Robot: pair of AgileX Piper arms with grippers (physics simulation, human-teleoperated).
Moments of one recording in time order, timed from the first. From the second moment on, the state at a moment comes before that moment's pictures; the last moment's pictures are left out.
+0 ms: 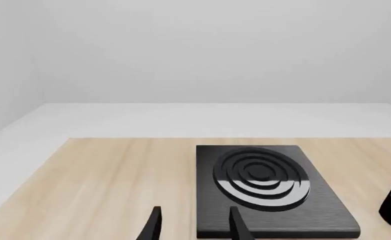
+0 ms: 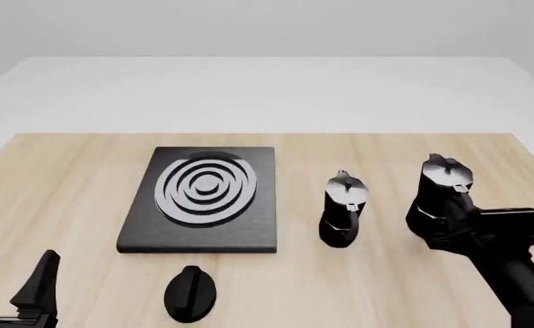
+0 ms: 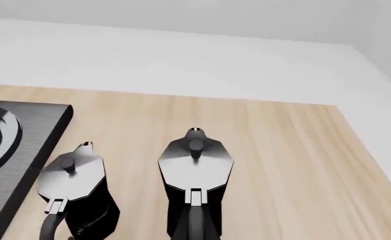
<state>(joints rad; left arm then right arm) 0.00 0.01 0.00 0.00 0.00 -0.02 1.16 -0.20 -0.65 -0.08</state>
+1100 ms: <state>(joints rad) 0.00 0.01 0.00 0.00 0.00 0.29 1.05 -0.70 -0.22 -0.06</state>
